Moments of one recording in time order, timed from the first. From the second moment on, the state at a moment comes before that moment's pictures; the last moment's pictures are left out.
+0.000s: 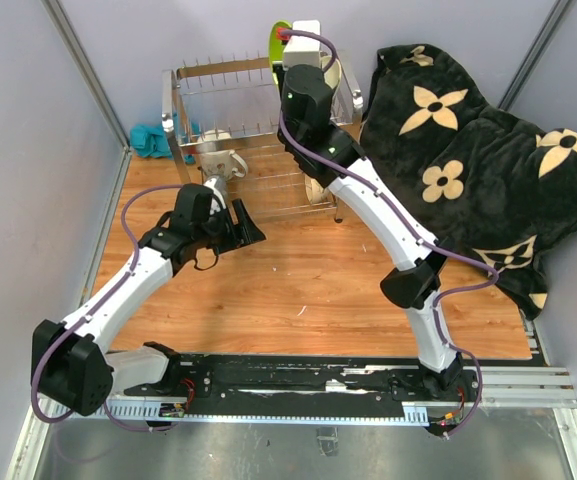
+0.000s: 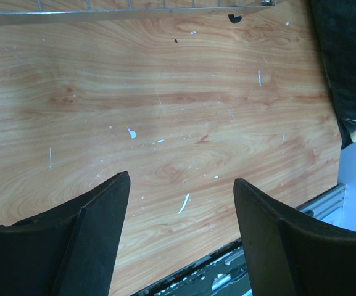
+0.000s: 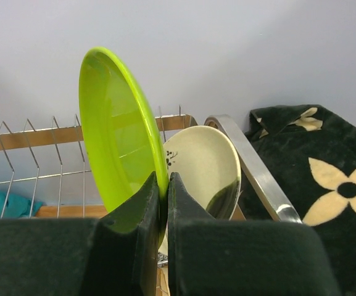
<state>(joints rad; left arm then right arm) -0.39 1.19 0.91 -0.40 0.22 -0.67 0.82 2.13 2.58 -0.23 0.88 -0.20</state>
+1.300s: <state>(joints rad) -0.37 1.15 0.90 -0.45 0.22 -0.57 0.82 2.23 2.54 -0.17 1.00 -0.22</state>
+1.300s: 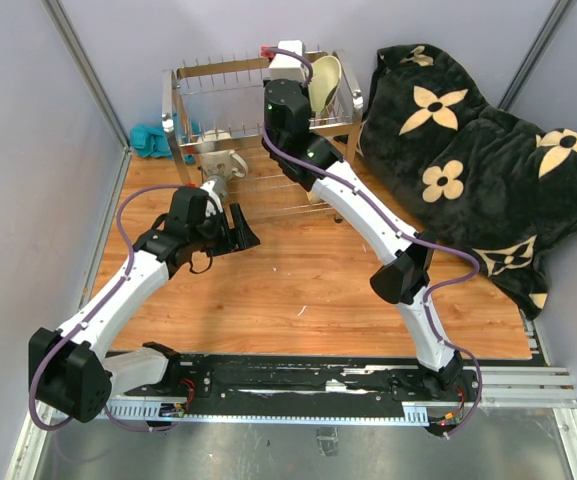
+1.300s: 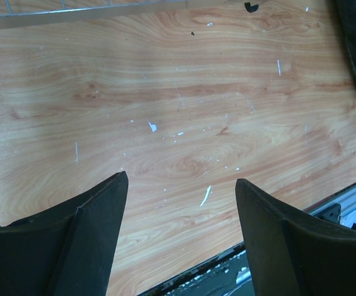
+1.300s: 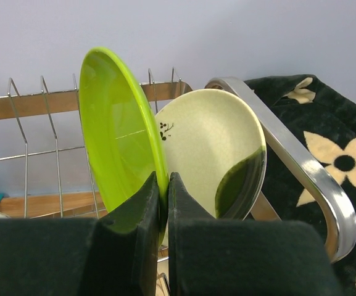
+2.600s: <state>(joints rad) -0.36 1.16 0.90 -0.41 0.20 -0.55 0.82 1.93 2.15 -0.08 0.93 -0.21</state>
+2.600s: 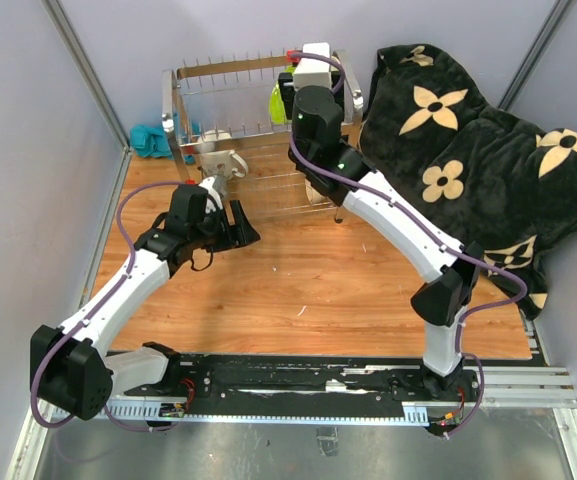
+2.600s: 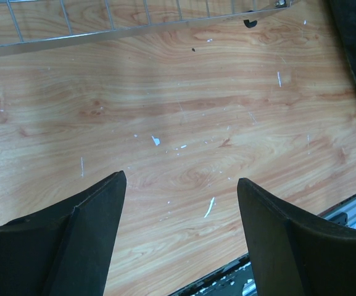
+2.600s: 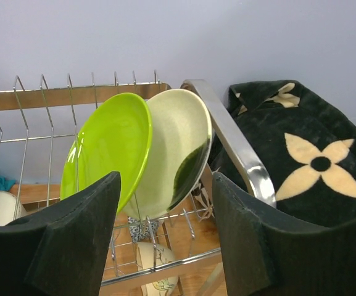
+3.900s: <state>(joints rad) -0.33 1.24 1.01 -0.18 -0.30 -0.48 0.60 0.77 0.98 -0.62 0.30 0.07</state>
